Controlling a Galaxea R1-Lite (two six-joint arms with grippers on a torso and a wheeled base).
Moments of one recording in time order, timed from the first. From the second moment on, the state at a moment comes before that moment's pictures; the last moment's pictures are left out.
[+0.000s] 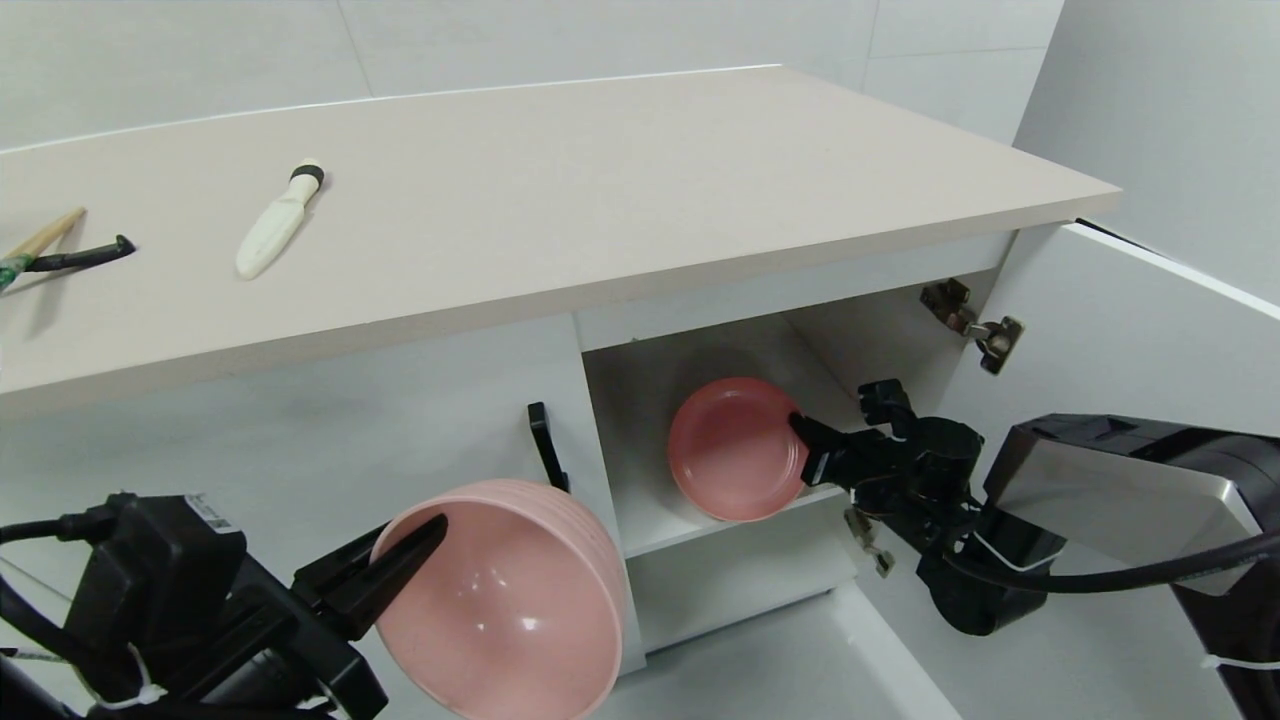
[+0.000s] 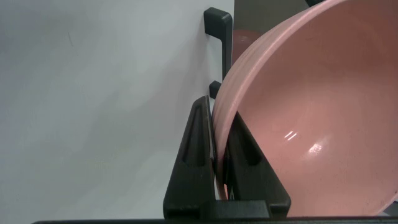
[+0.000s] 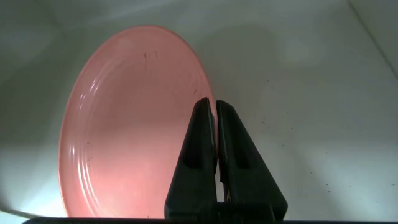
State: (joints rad) left arm -0.53 1.37 0.00 -1.38 0.02 0.13; right arm 0.38 2.48 -1.00 -1.57 0.14 0.22
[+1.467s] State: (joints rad) left arm -0.53 1.37 0.00 -1.38 0.02 0.13; right arm 0.38 2.58 -1.16 -1.57 0.12 0.18
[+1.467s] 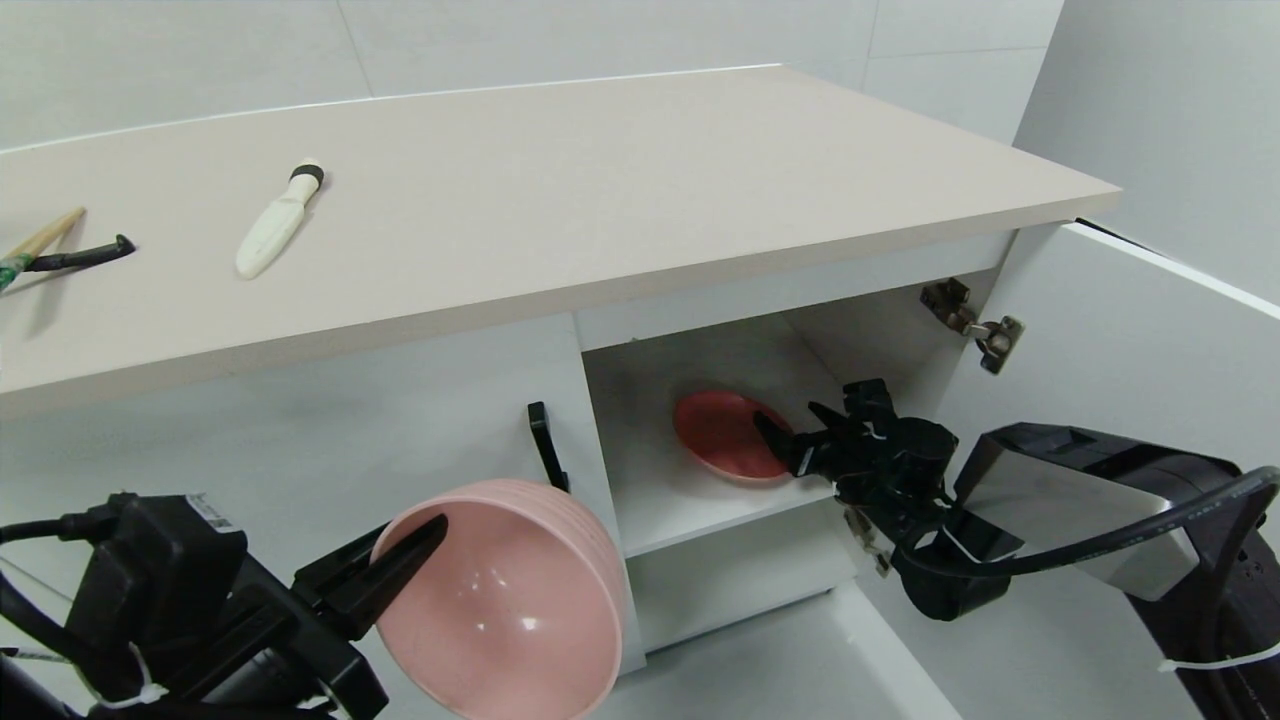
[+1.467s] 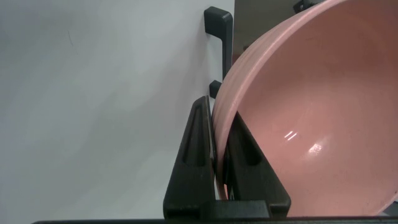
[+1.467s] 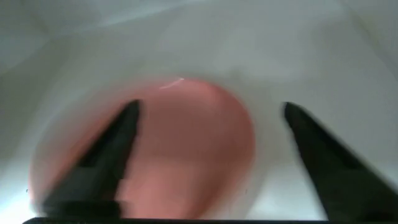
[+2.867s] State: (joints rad) left arm -0.83 1.61 -0.27 -1.39 0.23 0.23; right arm 0.34 1.60 -0.12 -1.57 0.12 -0.05
